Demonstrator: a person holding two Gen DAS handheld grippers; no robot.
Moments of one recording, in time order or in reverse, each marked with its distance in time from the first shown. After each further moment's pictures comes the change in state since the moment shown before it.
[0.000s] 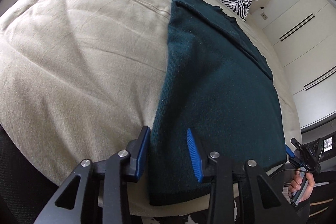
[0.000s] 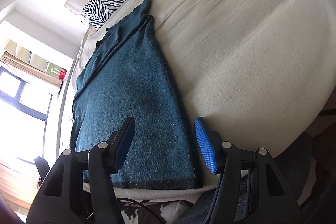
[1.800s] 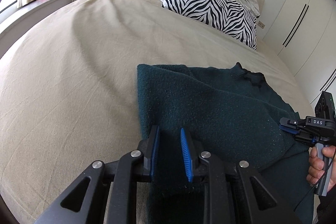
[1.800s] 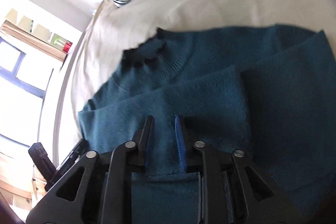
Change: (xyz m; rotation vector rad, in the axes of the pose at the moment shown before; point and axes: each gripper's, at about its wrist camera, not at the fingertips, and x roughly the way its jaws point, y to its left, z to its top) left arm 0.150 -0.042 0.274 0.187 -0.229 0.077; right arm 0.320 0.242 0.235 -0.184 0.203 0.030
